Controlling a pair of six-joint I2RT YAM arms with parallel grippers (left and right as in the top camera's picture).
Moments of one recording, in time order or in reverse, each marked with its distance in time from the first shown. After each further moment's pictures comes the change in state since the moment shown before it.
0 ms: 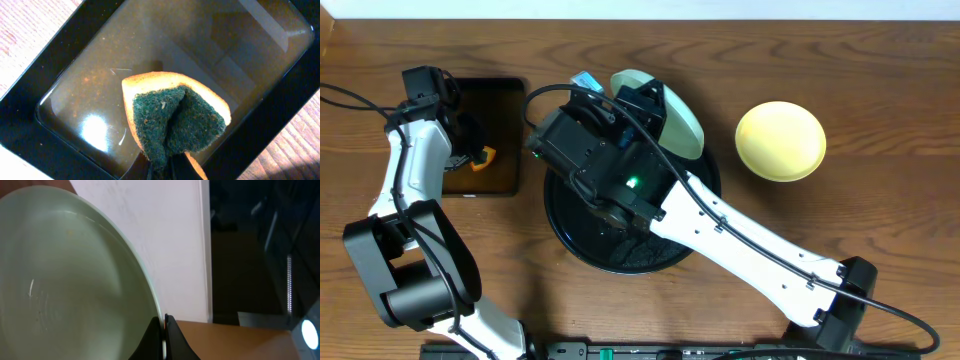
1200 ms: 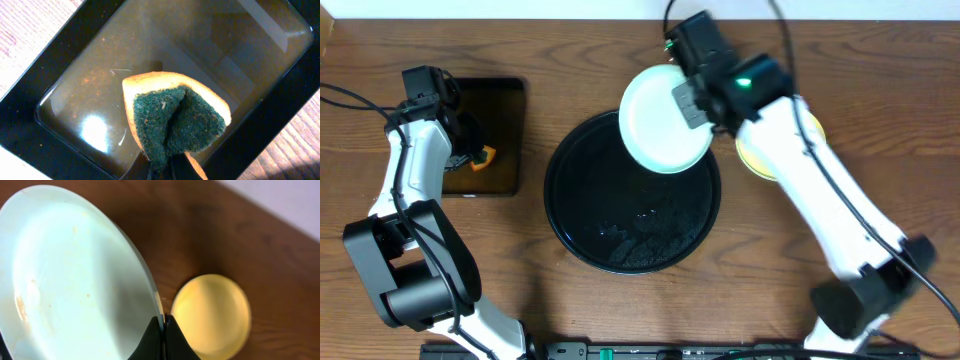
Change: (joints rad) left arm 0.000 0.000 0.000 0.001 0.000 0.000; right arm -0.458 -0.051 -0.011 -0.156 -0.938 0.521
